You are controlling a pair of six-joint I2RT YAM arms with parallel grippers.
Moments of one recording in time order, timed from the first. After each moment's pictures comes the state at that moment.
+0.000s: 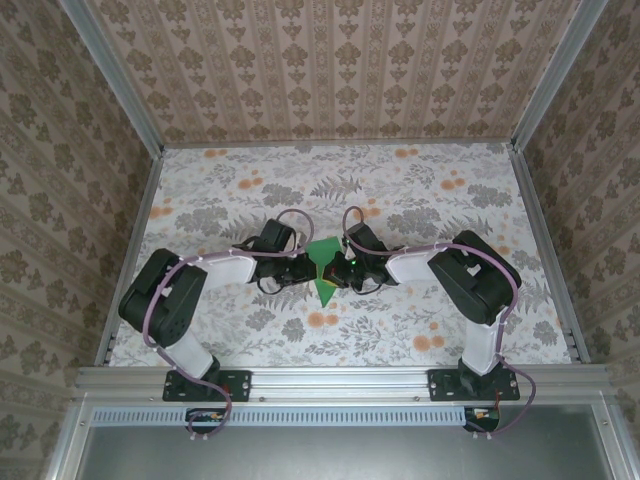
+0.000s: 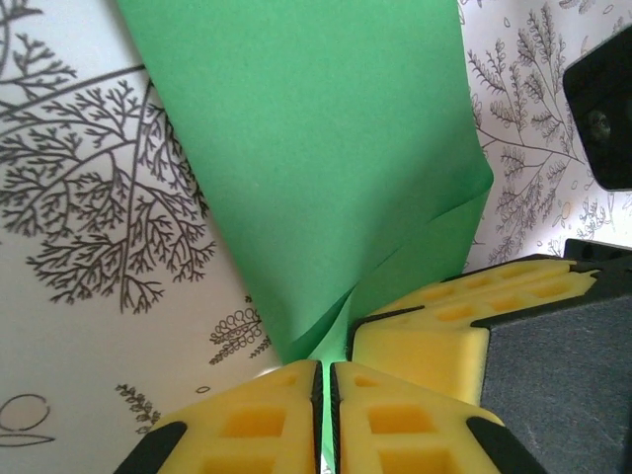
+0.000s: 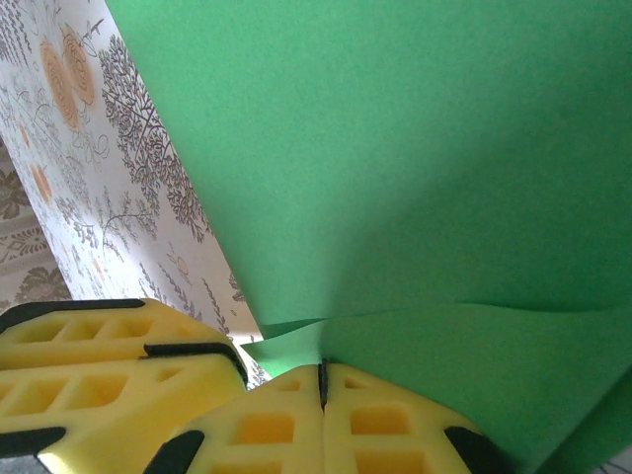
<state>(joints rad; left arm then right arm) -0.60 1.64 0.76 -0.12 0.45 -0.66 0.65 1.88 0.88 0.13 -0.44 1.10</state>
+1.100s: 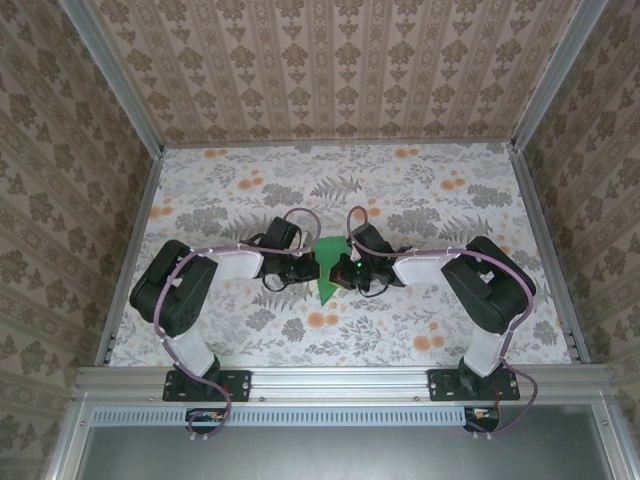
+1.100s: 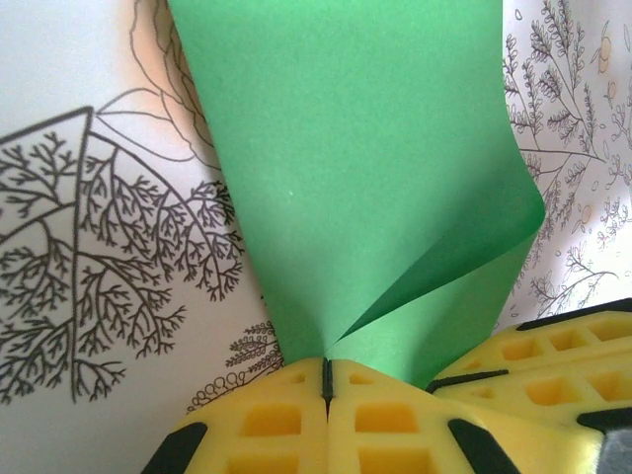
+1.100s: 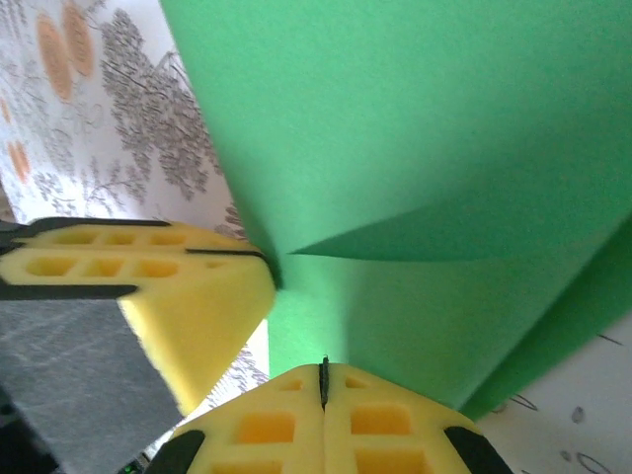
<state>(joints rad) -0.61 1.73 0.81 -0.12 0.46 -0.61 0.65 1.79 0.84 0.03 -0.41 1.00</state>
